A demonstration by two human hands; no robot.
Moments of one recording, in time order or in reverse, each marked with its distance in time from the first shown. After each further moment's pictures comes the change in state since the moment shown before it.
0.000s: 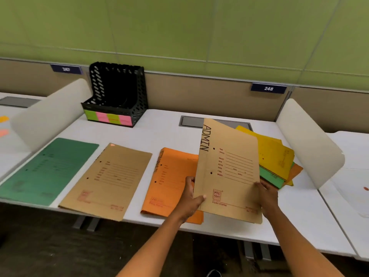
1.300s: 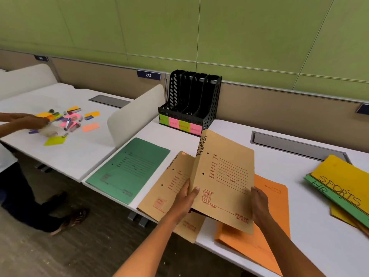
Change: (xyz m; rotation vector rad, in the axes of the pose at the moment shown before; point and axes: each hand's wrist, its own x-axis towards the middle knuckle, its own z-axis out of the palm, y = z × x) left_hand -0.041 -0.006 -0.273 0.049 0.351 -0.091; right_hand -0.106 -0.029 0.308 0.015 -0.381 0.021
